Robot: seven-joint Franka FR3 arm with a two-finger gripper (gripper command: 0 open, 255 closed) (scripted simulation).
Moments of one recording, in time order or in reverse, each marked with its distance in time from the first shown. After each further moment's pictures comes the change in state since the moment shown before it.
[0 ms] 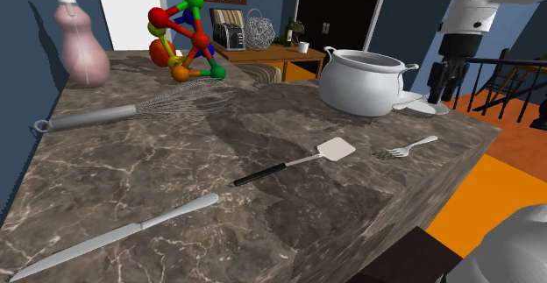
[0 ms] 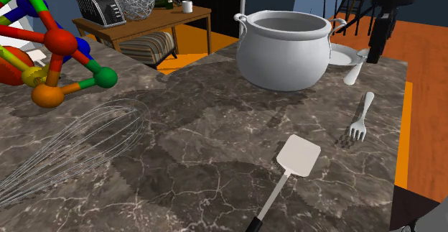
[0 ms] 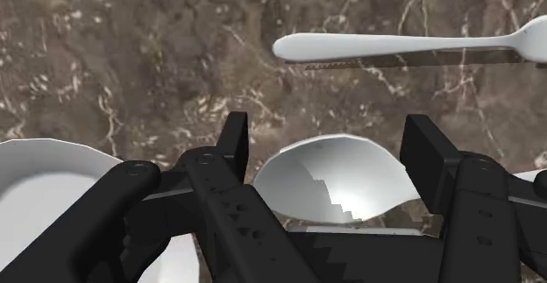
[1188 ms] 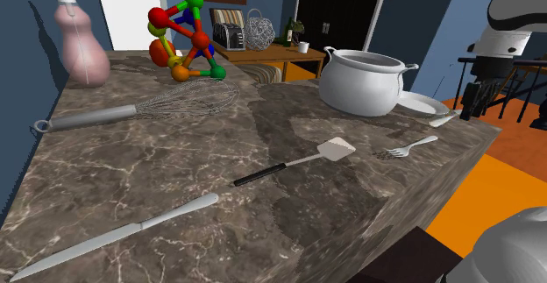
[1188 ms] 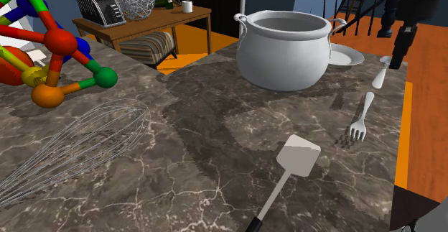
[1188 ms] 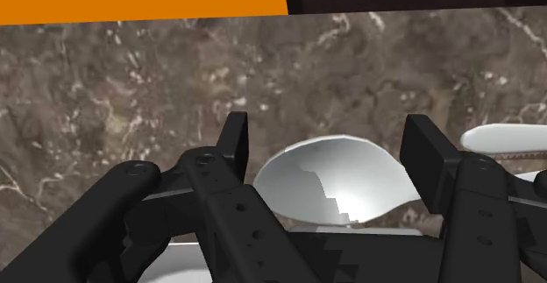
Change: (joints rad) arm -0.070 -0.023 -0.199 -0.089 -0.147 0.099 -0.224
